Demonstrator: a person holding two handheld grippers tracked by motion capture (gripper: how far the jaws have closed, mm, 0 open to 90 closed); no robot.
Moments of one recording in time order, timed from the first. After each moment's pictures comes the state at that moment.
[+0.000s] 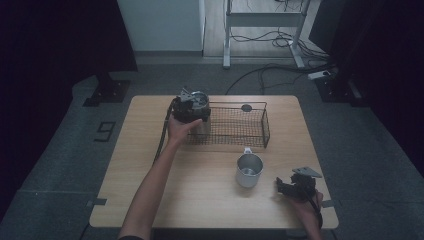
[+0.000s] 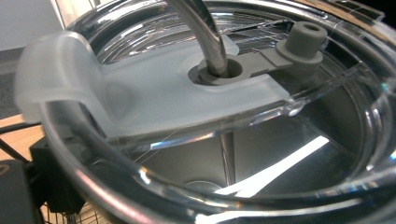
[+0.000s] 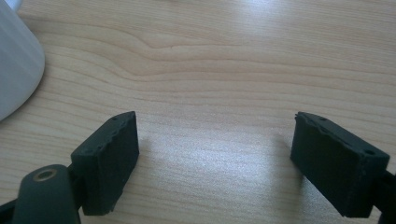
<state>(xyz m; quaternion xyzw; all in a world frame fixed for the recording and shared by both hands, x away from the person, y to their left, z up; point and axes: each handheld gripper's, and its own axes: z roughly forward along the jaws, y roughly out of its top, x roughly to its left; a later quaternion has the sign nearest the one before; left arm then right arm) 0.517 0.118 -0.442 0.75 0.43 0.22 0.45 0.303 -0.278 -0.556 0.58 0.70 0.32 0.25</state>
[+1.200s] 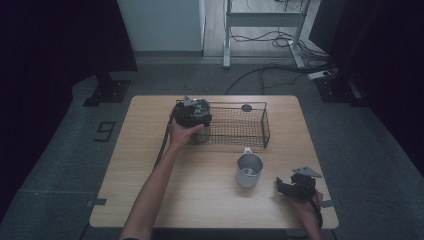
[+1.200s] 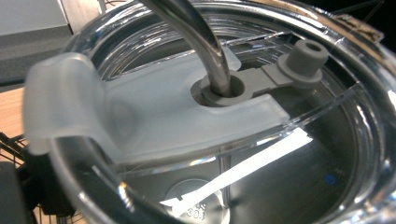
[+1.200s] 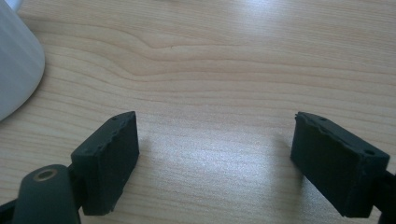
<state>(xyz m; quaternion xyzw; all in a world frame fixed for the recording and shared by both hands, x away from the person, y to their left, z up) 0.516 0.113 -0.462 0.76 0.44 0.21 0.43 0.303 -0.278 -0.556 0.58 0.70 0.32 0.25</state>
